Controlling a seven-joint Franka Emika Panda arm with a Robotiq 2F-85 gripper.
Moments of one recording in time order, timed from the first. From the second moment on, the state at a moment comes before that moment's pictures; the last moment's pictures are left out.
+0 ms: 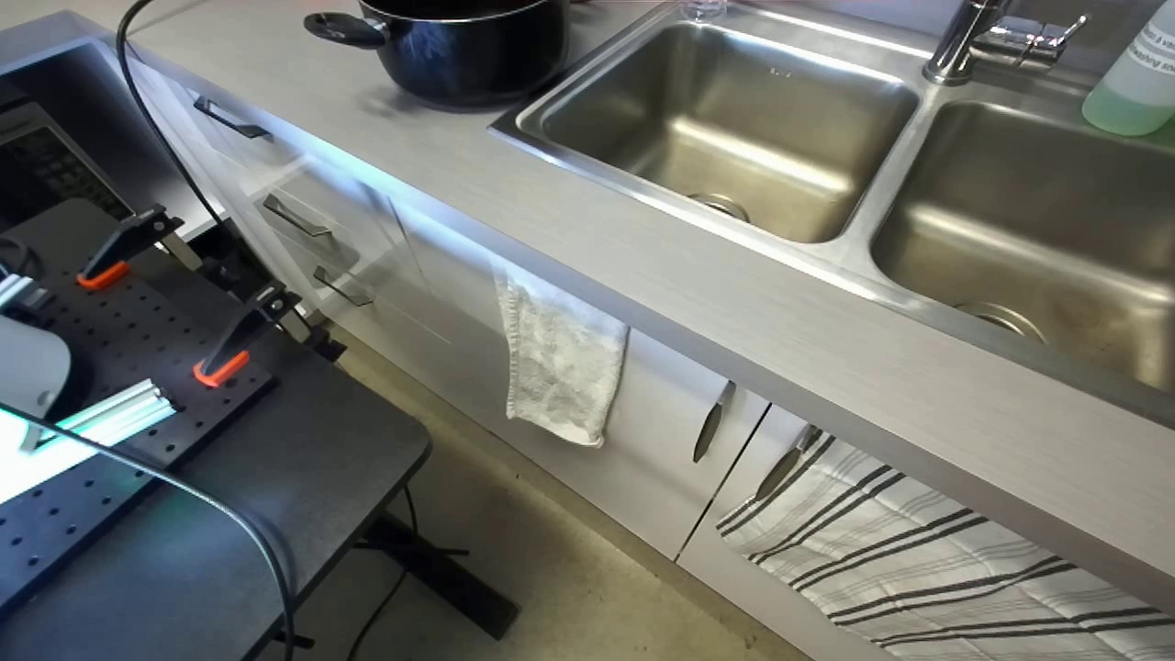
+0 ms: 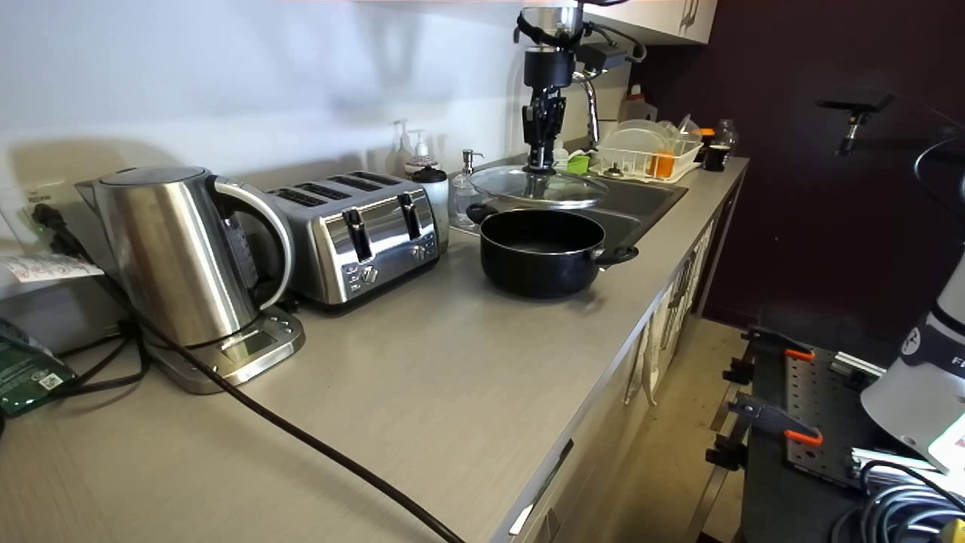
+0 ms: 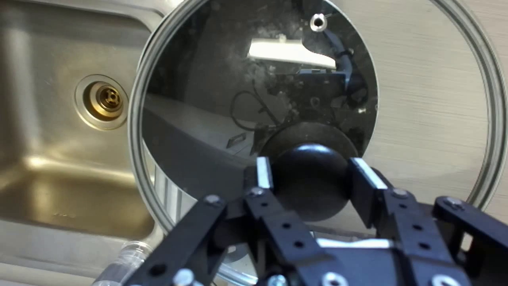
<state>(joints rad) -0.01 0.09 0.02 -1.95 -0.10 2.10 -0.03</state>
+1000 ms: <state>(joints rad) -0.03 0.16 -0.01 -1.95 -0.10 2.16 -0.03</state>
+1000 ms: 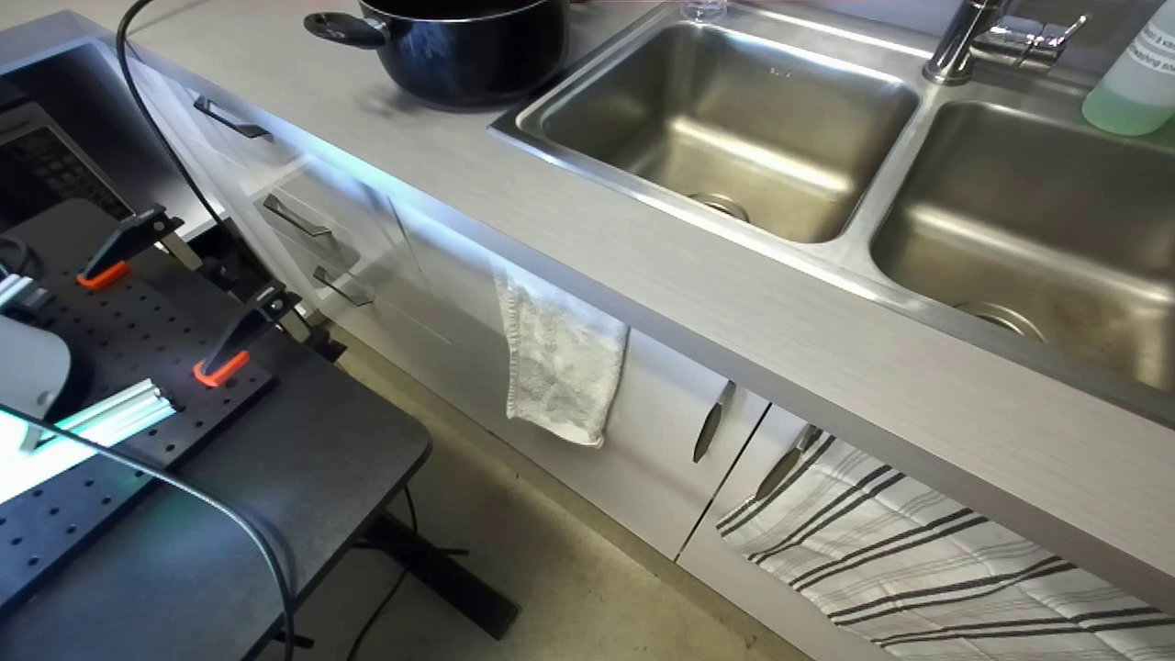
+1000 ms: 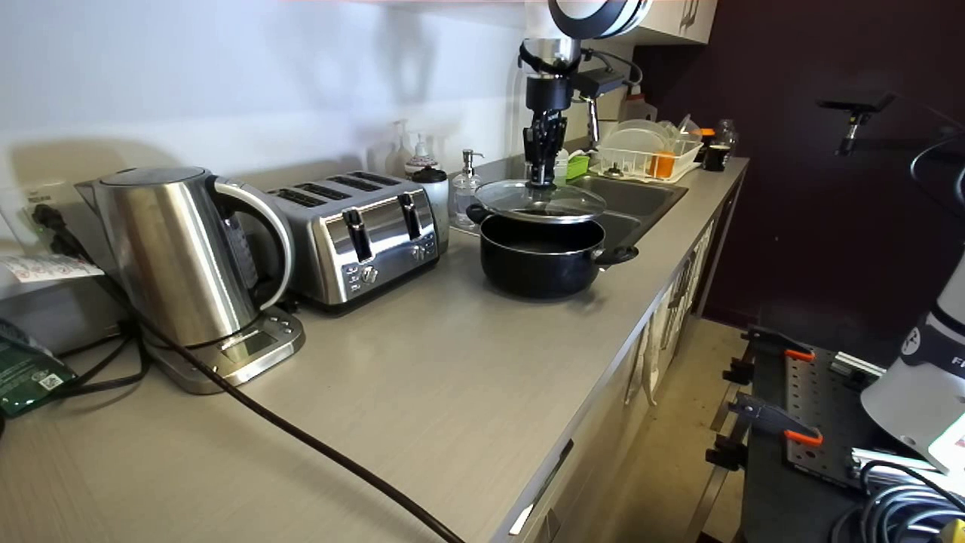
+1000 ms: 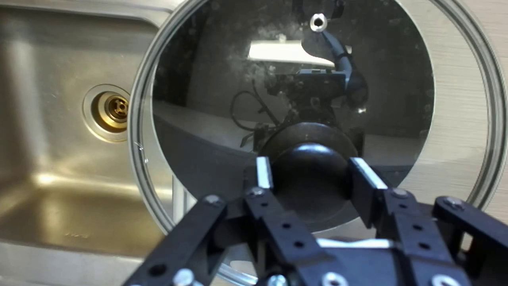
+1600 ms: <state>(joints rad) -0.03 0.19 -0.01 -1.95 -0.10 2.16 -0.03</state>
